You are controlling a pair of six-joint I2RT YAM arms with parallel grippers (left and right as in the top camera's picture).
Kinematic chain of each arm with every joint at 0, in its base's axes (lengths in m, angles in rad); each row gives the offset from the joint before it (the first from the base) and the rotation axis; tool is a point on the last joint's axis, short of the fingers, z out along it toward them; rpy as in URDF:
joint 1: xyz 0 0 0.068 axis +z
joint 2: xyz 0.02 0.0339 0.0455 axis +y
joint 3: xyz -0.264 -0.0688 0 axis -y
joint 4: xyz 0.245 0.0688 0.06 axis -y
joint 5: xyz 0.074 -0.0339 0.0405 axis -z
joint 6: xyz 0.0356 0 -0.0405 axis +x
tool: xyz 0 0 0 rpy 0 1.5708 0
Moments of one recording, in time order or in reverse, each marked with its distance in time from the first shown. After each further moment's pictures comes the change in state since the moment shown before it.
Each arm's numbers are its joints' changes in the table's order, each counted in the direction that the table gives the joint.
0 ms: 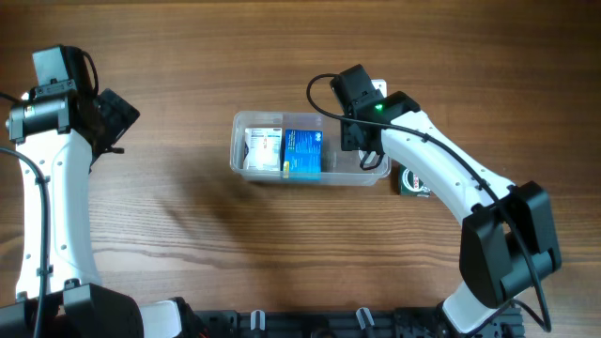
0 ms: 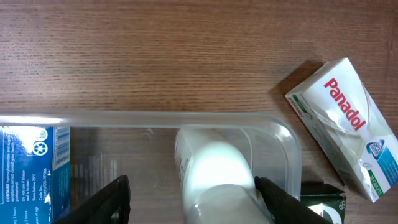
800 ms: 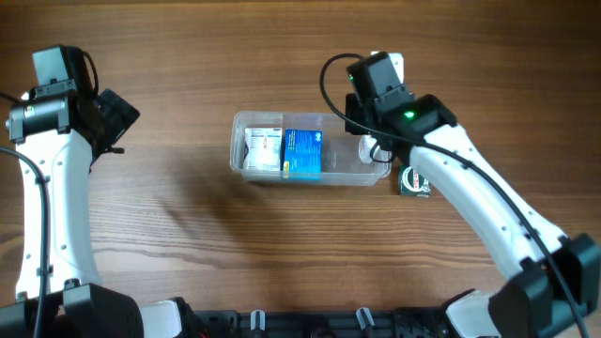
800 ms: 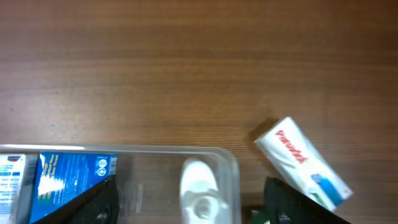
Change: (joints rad) left arm 0.000 0.000 0.000 0.000 0.000 0.000; right arm -0.013 -0.216 0.017 0.039 0.046 -0.048
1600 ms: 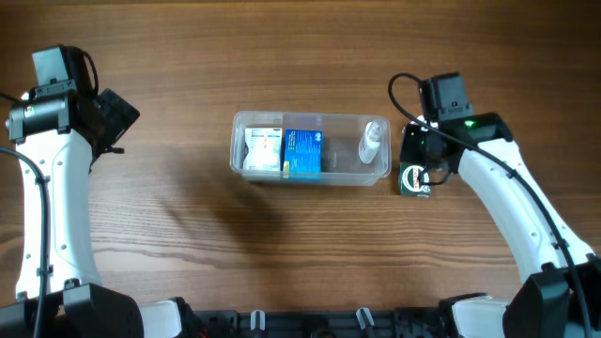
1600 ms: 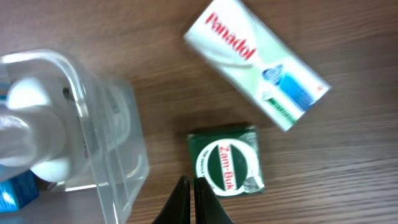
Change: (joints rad) left arm 0.000 0.000 0.000 0.000 0.000 0.000; right arm -0.278 -0.090 -0.246 -0.082 -0.268 -0.004
